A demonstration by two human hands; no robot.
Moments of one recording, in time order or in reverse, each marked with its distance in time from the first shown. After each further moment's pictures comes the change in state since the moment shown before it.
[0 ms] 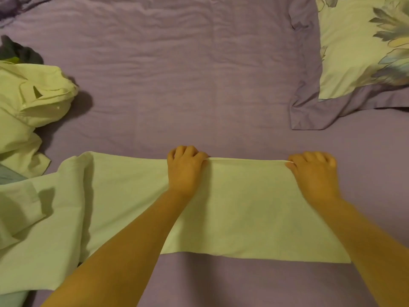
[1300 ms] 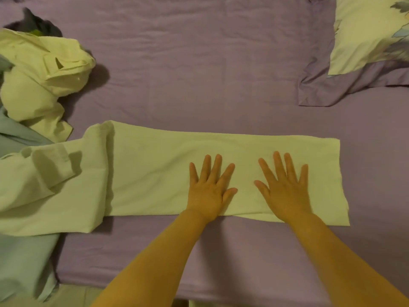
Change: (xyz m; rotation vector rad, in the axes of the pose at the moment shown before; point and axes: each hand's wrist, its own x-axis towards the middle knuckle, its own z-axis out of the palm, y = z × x) left_hand -0.123 0.039 0.023 0.185 -0.284 0.102; right_hand -0.097 -0.064 0.000 0.038 -0.439 -0.084
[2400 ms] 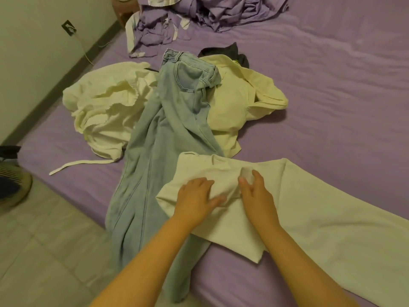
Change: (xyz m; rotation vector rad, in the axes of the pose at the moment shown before) left_hand -0.185 -0.384 -0.110 -0.412 0.000 -0.628; right_hand 0.018 -0.482 -0.131 0.934 -0.142 -0.135
